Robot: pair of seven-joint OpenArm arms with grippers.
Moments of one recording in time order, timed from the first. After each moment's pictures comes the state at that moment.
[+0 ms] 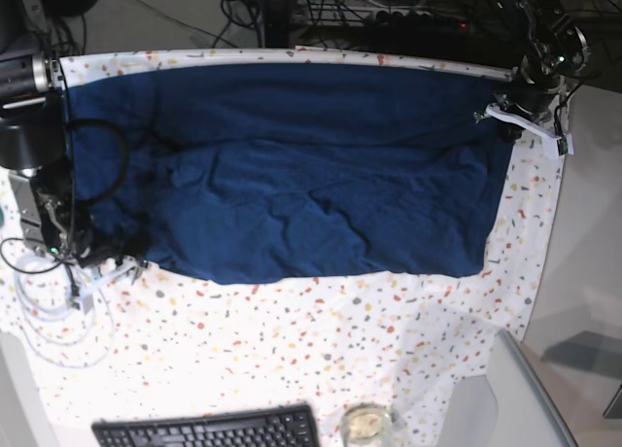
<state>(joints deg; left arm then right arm) 15.9 -1.9 -40.6 84.9 -13.3 -26.2 35.9 23.1 17.1 -9.6 39.4 34.0 5.4 -29.0</state>
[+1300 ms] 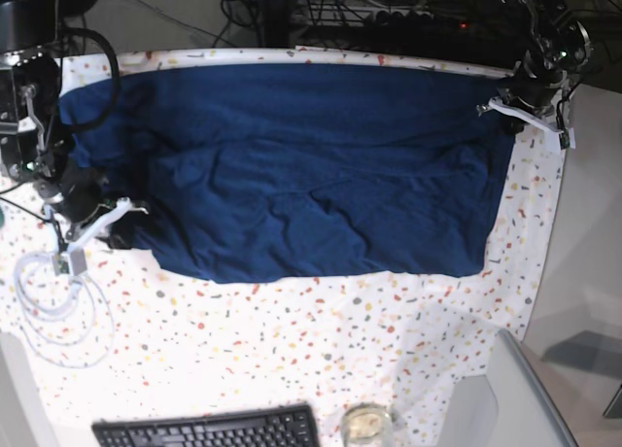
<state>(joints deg) 17.1 -2.5 -40.7 85.0 -13.4 -26.2 35.9 -4.2 19.9 -0.8 81.1 34.0 12.1 -29.6</state>
